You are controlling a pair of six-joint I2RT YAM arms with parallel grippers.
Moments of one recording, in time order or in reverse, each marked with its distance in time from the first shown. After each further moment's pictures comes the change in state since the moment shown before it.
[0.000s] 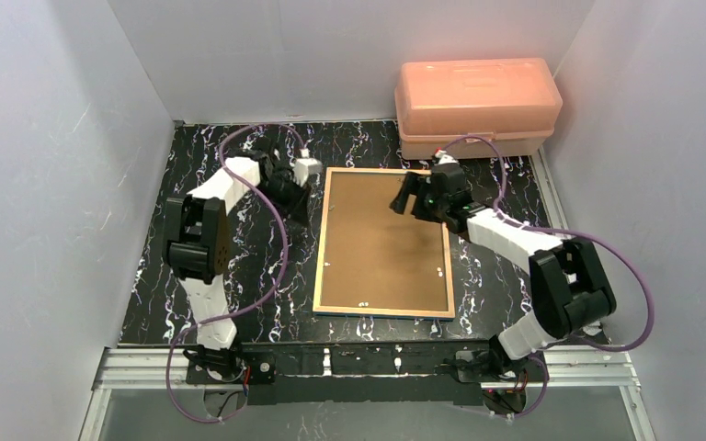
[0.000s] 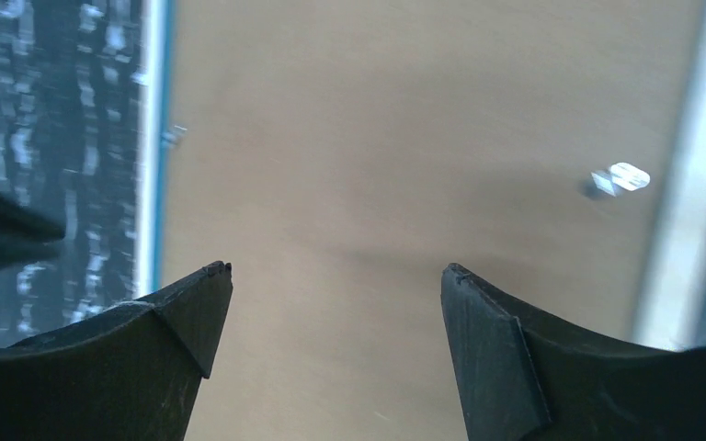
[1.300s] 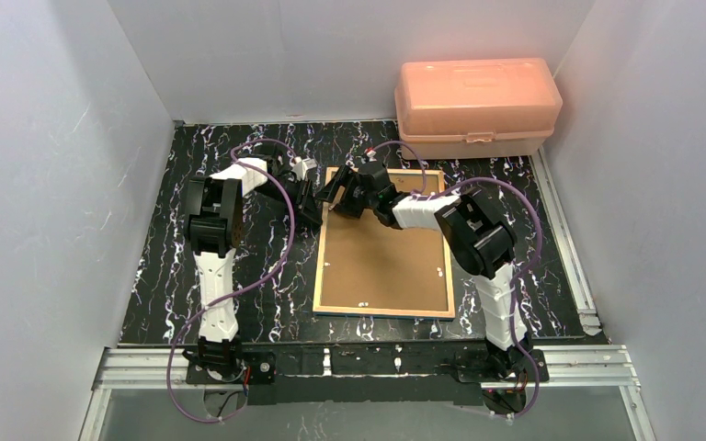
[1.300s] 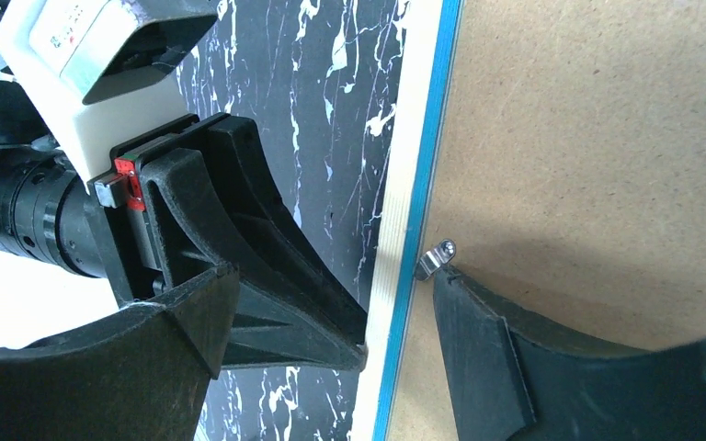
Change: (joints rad) left arm 0.063 0.349 0.212 0.100 0.246 -0.467; right arm 0.269 0.645 0.454 0.416 -0.141 0.444
